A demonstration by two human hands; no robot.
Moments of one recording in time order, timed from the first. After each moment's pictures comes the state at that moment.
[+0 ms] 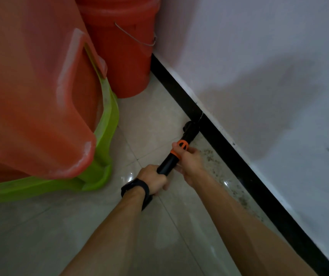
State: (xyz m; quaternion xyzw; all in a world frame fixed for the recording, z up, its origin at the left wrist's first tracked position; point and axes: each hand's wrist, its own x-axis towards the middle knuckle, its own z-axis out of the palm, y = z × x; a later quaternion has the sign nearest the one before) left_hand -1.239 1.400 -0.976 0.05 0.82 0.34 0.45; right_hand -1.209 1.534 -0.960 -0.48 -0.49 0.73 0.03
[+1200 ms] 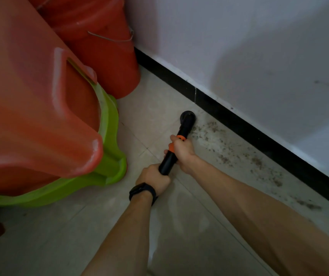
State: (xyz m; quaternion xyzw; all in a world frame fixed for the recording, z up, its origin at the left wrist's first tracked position) left_hand -1.196 1.355 -0.958 0.12 0.90 0.20 0.35; right_hand -1.194 1.488 -0.976 -0.50 -0.43 0.75 0.03
